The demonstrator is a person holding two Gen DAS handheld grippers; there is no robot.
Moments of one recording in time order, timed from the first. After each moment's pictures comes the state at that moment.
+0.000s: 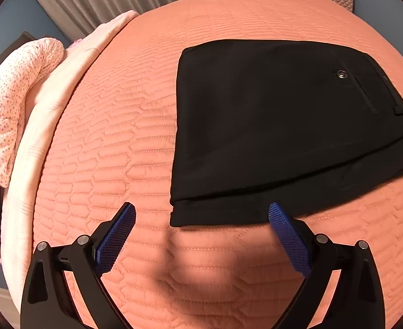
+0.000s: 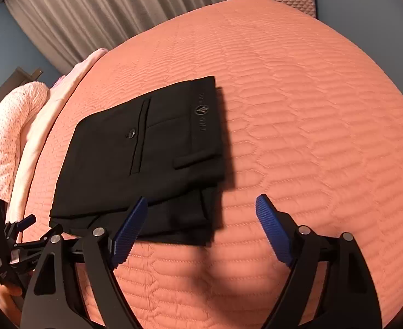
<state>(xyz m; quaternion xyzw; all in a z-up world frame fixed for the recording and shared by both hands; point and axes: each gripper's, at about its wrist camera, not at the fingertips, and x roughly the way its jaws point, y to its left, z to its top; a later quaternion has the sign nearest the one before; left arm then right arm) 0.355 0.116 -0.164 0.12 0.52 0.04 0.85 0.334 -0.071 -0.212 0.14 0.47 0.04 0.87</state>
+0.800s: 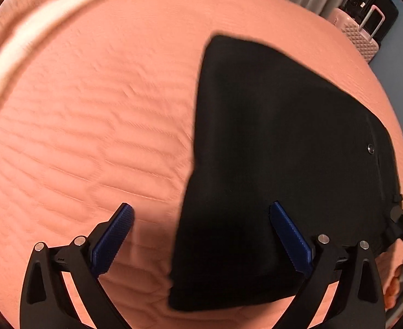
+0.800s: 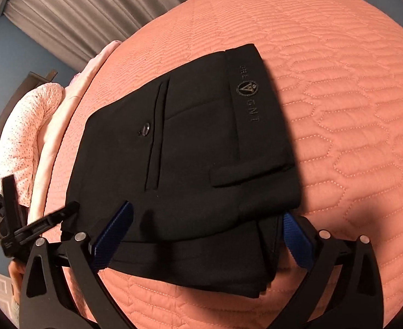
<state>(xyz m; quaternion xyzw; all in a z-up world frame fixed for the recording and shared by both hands) 0.431 0.194 -0.202 -0.11 0.55 0.00 0.83 0.373 -0.050 -0.259 0.22 0.49 0.10 0.84</state>
